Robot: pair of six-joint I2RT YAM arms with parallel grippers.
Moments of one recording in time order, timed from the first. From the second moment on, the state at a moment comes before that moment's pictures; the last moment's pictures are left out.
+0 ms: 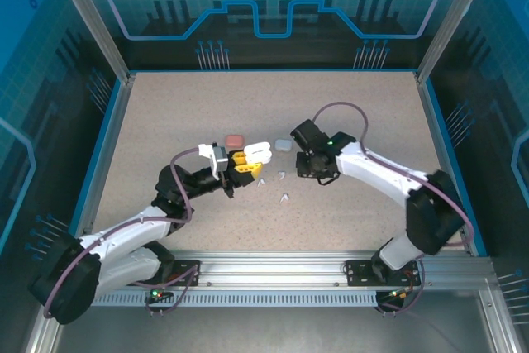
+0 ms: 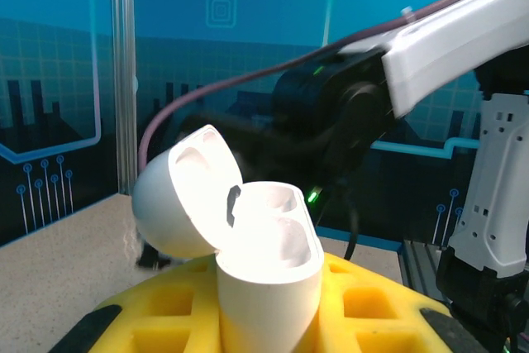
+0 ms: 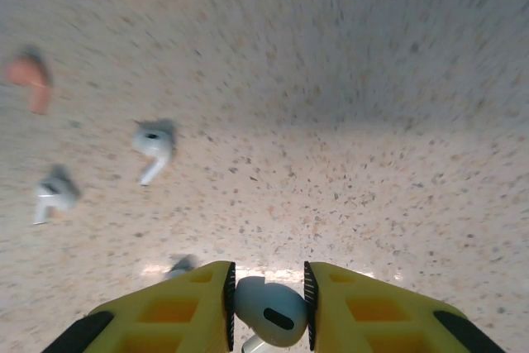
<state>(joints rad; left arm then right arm) -0.56 1.04 0.36 0.95 0.61 -0.24 0.66 1.52 1.13 -0.81 0.14 0.70</state>
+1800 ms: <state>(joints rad) -0.56 1.18 0.43 0.95 0.59 -0.30 1.01 1.16 1.19 -0.37 0.35 -0.11</state>
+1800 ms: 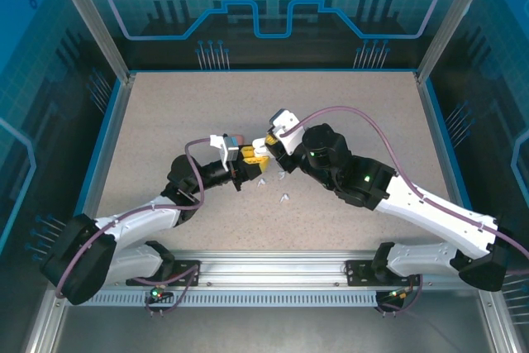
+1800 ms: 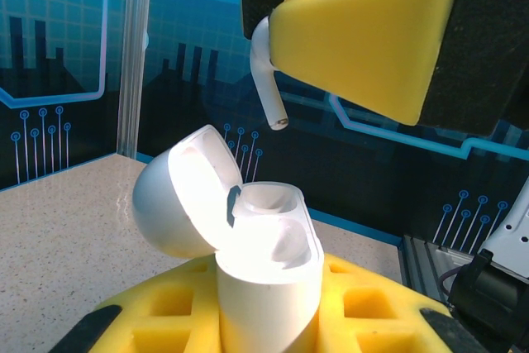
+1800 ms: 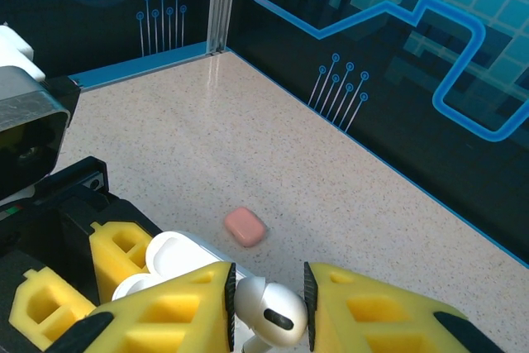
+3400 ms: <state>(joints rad) -0.57 1.18 0.43 0.95 0.59 -0.33 1.01 1.20 1.16 -0.36 0.36 -0.08</state>
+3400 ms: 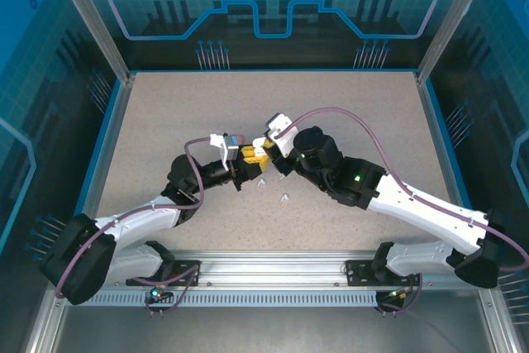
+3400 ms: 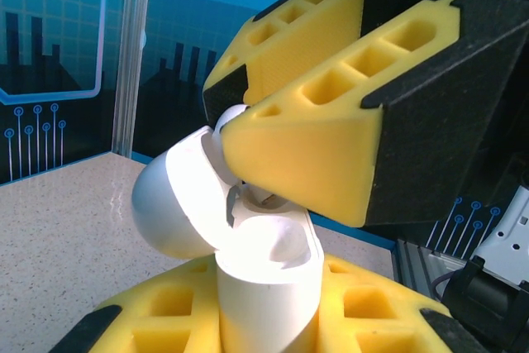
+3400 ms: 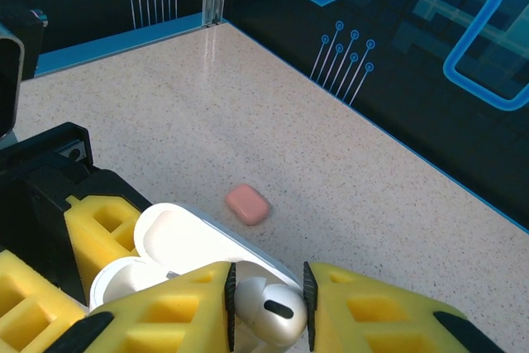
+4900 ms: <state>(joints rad) -0.57 1.10 0.41 0.96 0.57 -0.28 0.71 0.96 1.08 -0.55 0.09 0.31</state>
